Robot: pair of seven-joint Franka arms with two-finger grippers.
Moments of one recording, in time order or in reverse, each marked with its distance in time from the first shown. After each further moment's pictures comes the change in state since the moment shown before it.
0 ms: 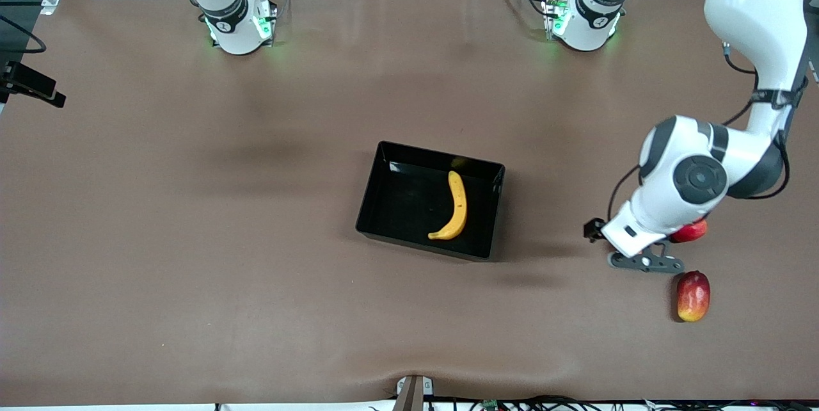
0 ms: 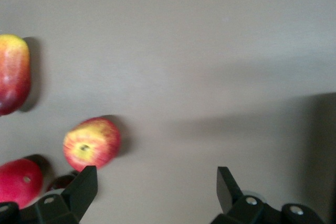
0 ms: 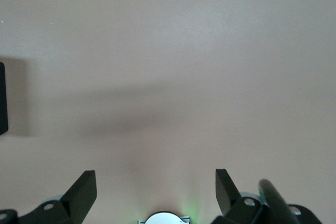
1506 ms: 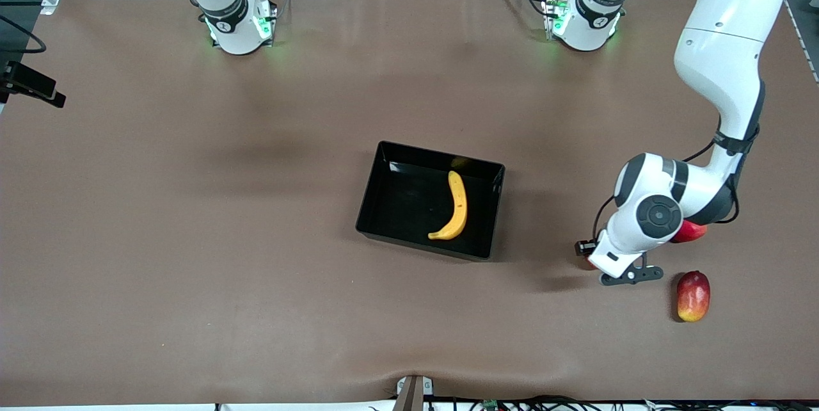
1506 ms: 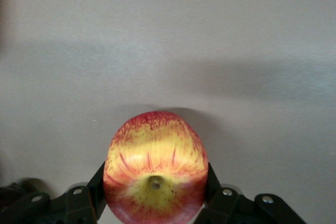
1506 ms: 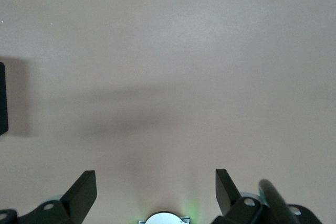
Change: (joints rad) left arm -0.123 0.209 0.246 0.038 0.003 0.123 -0.161; right arm 0.000 0.000 0.000 0.000 0.000 0.001 0.000
